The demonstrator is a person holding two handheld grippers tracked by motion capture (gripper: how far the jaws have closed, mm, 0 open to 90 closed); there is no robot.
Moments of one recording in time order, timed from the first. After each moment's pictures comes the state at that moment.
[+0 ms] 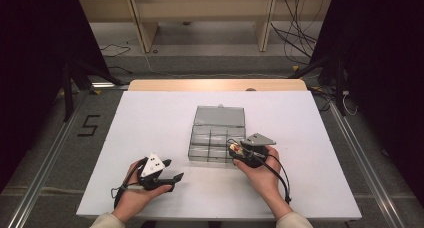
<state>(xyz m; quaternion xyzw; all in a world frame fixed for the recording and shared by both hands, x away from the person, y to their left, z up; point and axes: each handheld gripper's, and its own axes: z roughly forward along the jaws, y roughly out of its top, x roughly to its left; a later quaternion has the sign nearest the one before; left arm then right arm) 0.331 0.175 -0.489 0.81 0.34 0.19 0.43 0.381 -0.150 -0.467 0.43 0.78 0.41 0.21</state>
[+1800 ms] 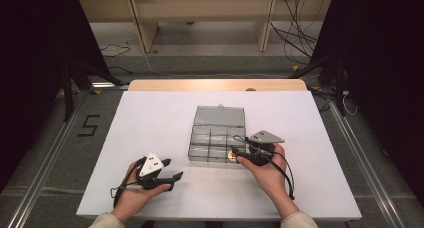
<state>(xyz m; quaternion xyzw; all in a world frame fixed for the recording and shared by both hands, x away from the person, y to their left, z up) 0.332 0.178 -0.488 0.81 0.34 0.18 0.44 0.380 -0.164 -0.454 0.43 0.76 0.43 0.21</state>
